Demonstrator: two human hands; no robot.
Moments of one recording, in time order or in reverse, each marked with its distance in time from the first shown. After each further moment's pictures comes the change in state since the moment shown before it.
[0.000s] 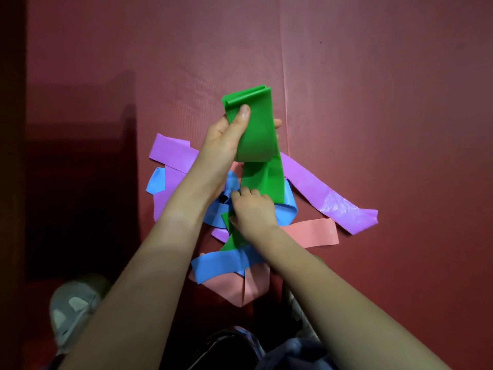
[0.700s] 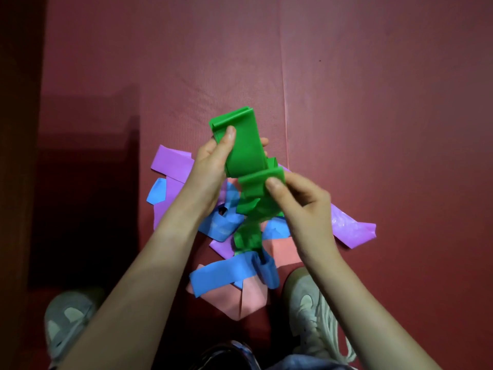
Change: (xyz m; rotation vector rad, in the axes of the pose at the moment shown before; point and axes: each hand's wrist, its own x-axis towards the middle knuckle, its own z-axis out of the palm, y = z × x) left_hand -0.004 -0.002 -0.009 -0.103 0.041 -0.008; right_hand -0.048 0.028 -0.078 1.489 0.498 -0.080
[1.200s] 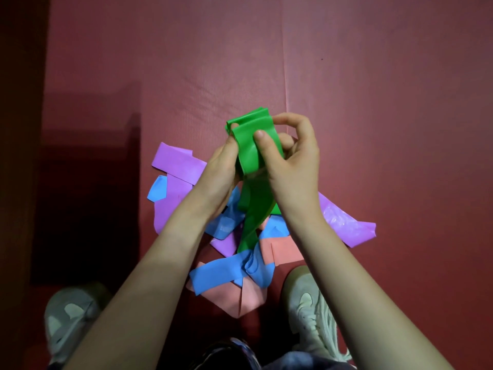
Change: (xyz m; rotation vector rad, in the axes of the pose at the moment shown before) left_hand 0.000 -0.006 0.004 0.065 -0.083 -0.072; right_hand 0.040 -0.020 0.027 -0.006 0.172 -0.019
